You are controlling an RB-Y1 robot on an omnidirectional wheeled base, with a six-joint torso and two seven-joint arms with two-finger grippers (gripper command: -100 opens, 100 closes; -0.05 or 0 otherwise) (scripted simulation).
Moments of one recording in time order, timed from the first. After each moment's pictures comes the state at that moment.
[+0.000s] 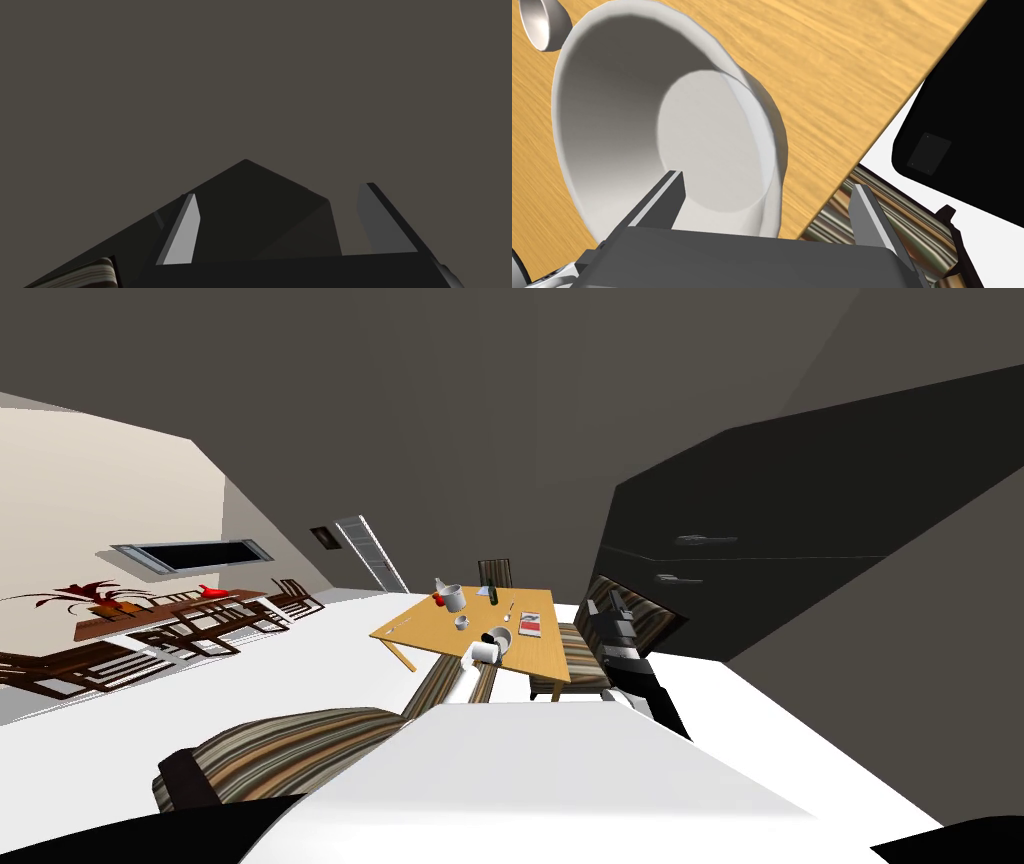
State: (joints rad) left arm -0.26 0.04 -0.15 -1.15 0.10 0.93 0.41; right arm 0.54 -0.04 0.03 -2.21 -0.08 -0.47 -0.16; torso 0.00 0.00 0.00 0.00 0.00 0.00
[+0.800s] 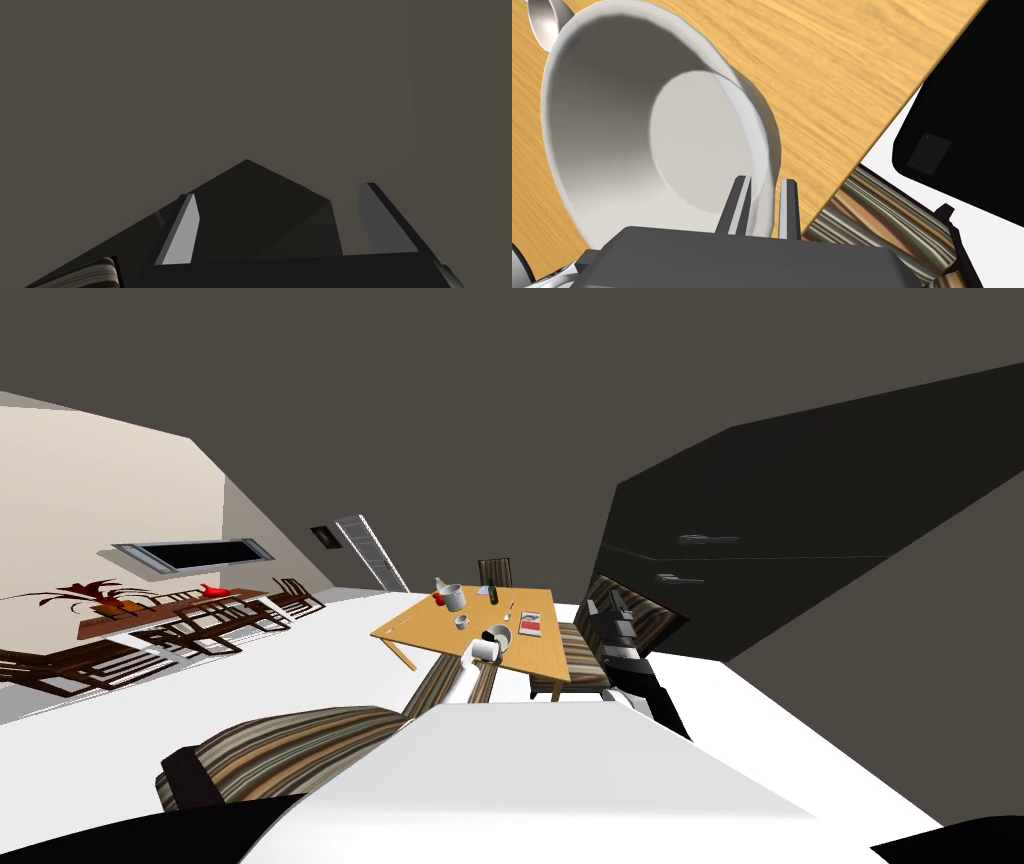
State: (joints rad) left arm -0.26 0.05 -0.16 -1.19 0.10 0.97 0.42; right arm 0.54 -0.04 0.03 -2.21 -0.08 -0.47 -0.16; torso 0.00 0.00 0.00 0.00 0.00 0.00
